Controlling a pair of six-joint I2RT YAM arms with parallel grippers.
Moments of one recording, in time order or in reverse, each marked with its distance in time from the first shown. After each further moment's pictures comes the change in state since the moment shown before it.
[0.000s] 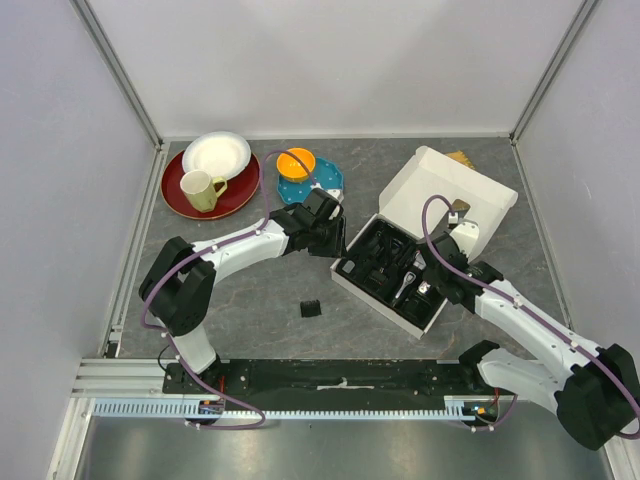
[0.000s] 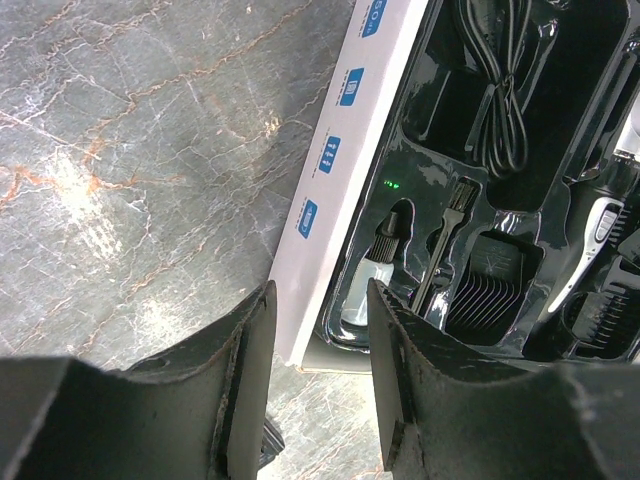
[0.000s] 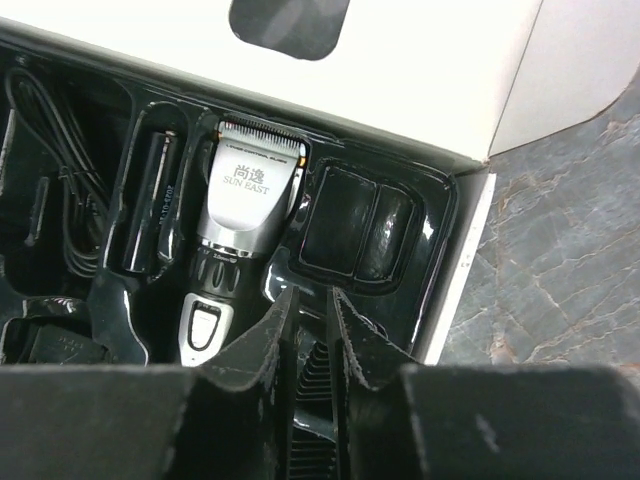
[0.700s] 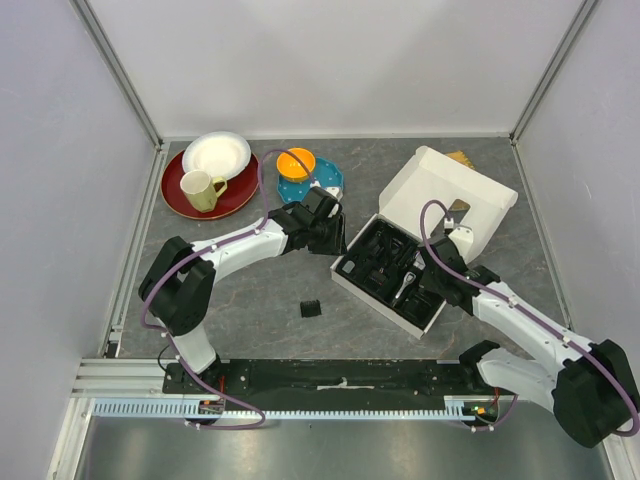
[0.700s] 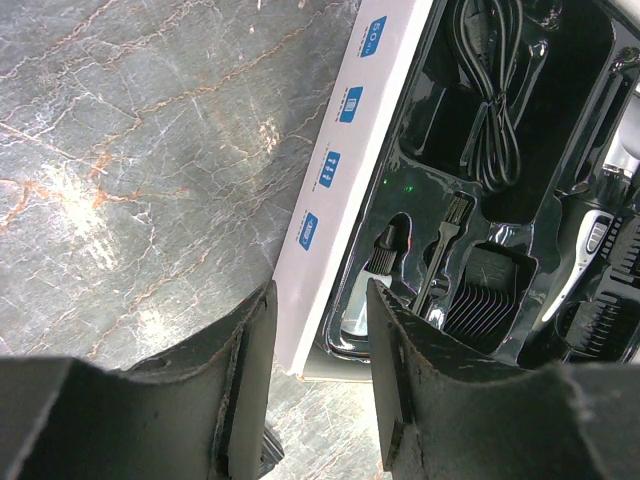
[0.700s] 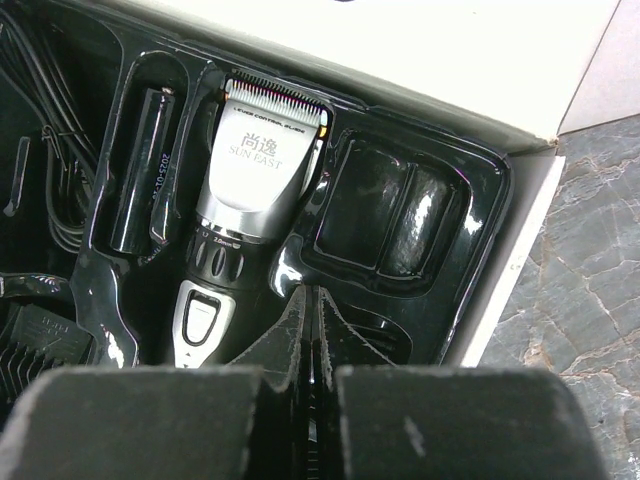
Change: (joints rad) left arm 0.011 0.000 0.000 0.023 0.000 0.000; right arm -0.048 0.032 -0.076 0.098 -0.128 -0.035
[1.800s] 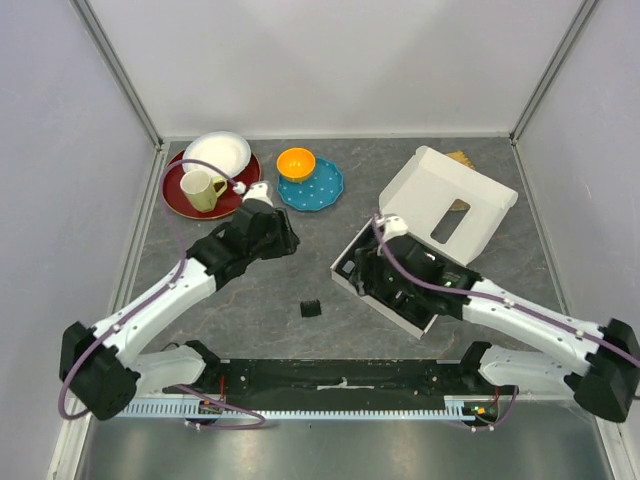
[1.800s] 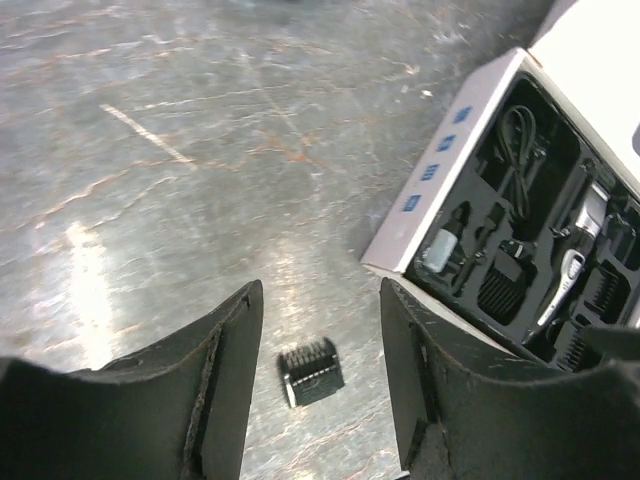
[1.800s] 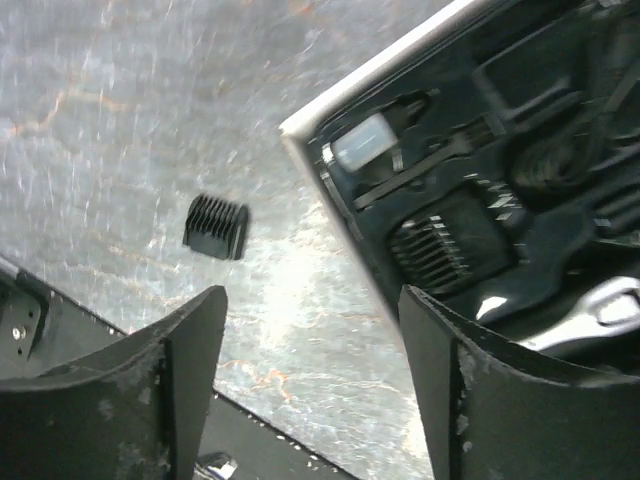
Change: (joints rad) left arm 0.080 -0.552 -0.266 -0.079 -0.236 -0.091; right arm 0.362 0.002 0.214 0.085 -0.224 -0.154
